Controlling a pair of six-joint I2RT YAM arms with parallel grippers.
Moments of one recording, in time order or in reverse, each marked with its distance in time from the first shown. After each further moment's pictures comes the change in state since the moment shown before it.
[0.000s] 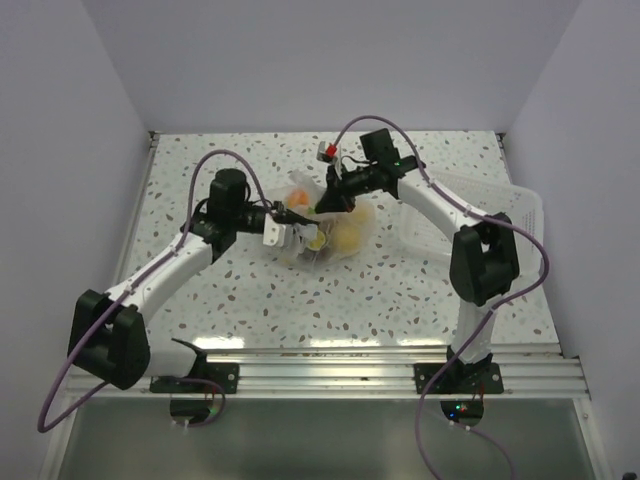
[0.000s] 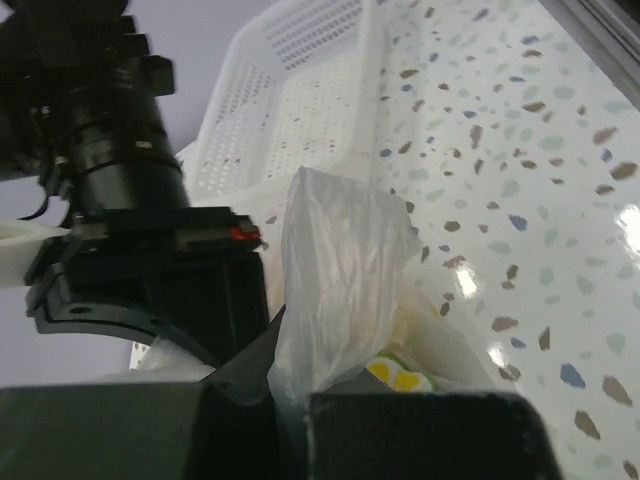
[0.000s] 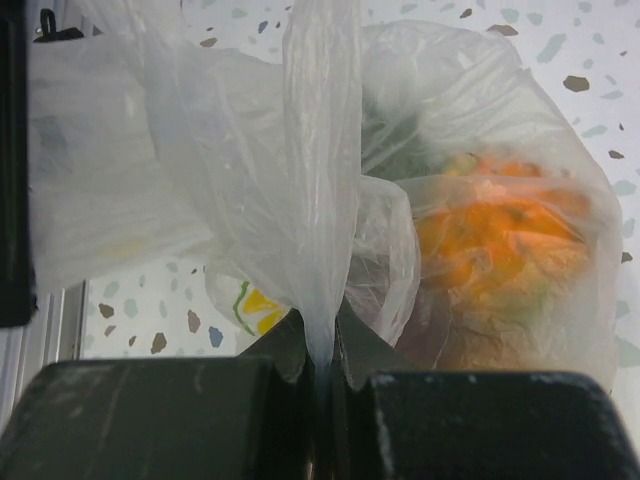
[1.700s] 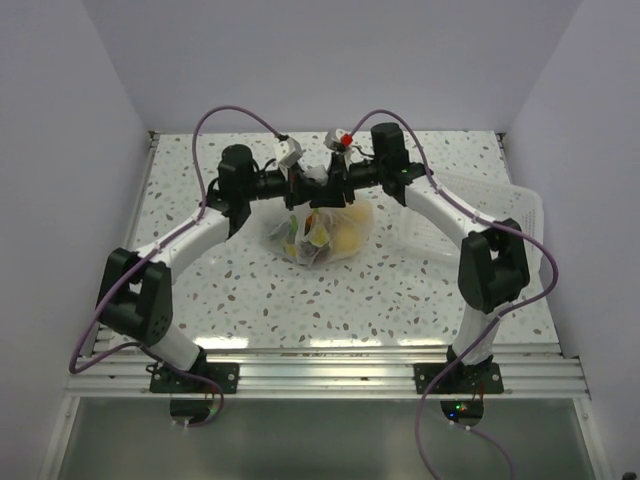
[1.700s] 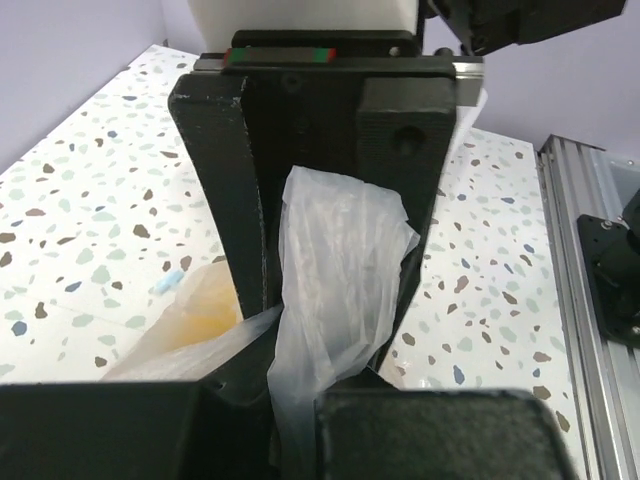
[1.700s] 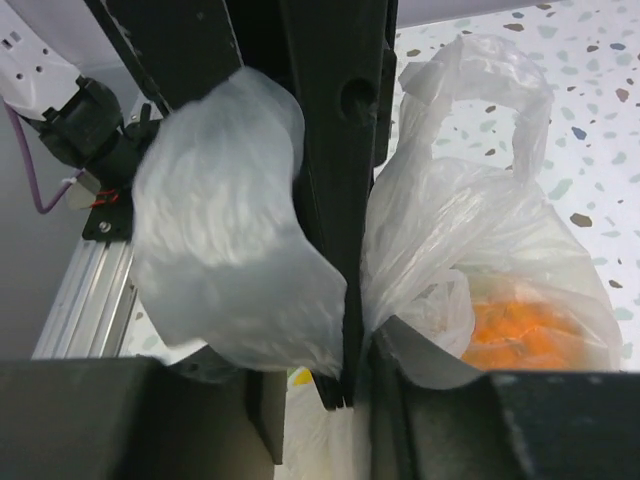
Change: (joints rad) left arm -0.002 0.248 0.134 0.487 -0.267 -1.161; right arm -0.001 -0.079 -0.114 0.391 -0.199 0.237
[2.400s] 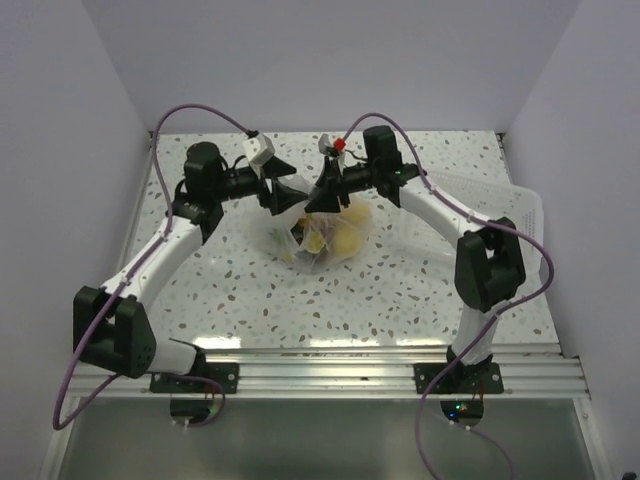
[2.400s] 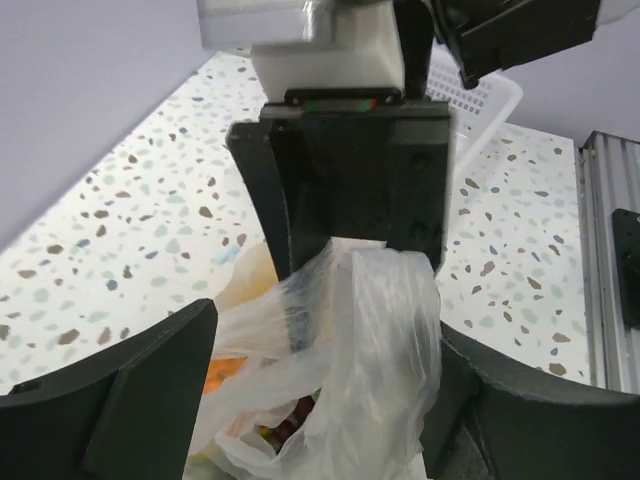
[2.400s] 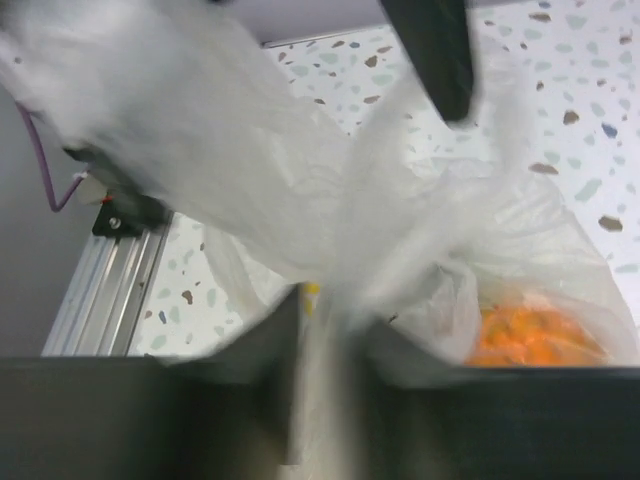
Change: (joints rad) left arm 0.103 -0.176 -0.021 -0.189 0.021 0.096; right arm 0.017 0.014 0.011 -0.043 -0.030 -0.025
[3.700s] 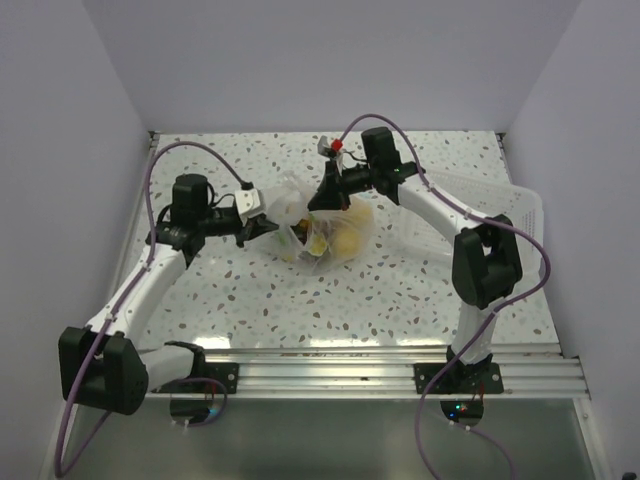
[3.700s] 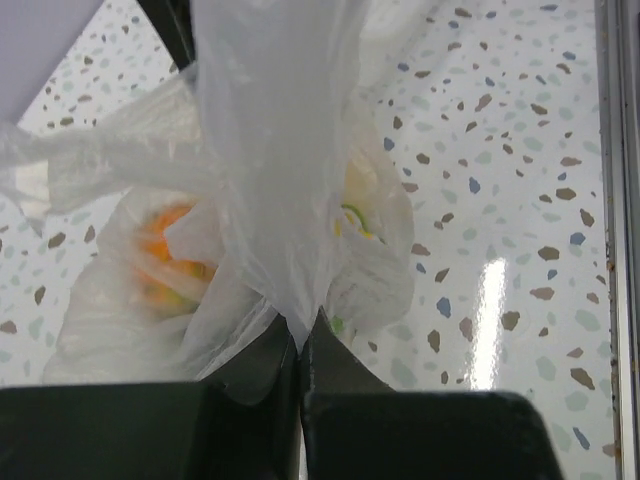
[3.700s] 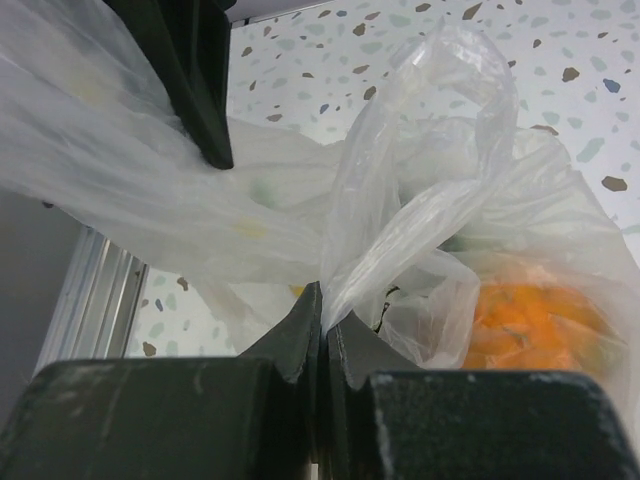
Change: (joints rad) left arm 0.117 -0.223 -0.188 -0.480 0.065 0.575; right arm -0.006 0.035 0.023 -0.085 0.053 -0.039
